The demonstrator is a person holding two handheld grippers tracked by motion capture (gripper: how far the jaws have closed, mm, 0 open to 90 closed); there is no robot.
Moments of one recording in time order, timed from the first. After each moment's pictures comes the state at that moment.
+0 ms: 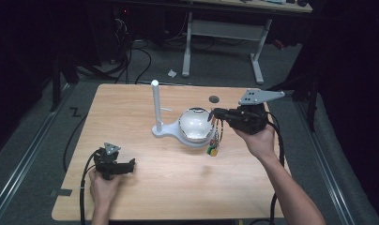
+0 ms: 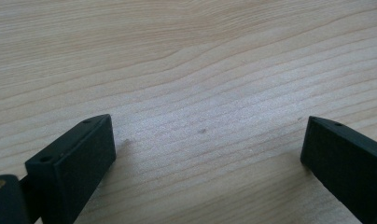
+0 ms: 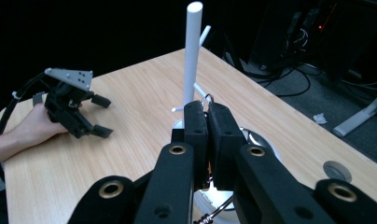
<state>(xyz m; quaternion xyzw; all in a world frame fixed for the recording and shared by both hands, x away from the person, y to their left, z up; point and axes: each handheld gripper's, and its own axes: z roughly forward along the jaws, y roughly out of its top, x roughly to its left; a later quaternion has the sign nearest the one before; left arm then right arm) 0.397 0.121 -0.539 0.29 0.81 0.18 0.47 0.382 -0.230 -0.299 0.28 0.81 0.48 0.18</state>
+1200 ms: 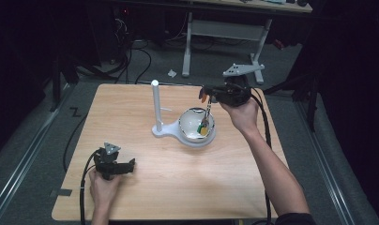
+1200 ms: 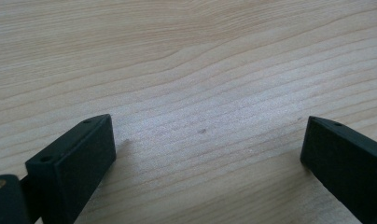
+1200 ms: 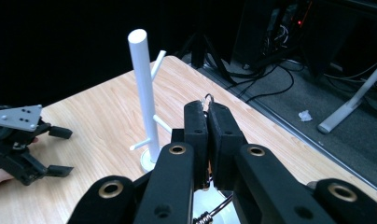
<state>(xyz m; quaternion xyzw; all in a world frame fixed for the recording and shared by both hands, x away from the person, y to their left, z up) 0.397 0.121 -0.539 0.29 0.81 0.18 0.47 0.456 -0.205 -0.291 0.32 0.80 0.47 0.19</state>
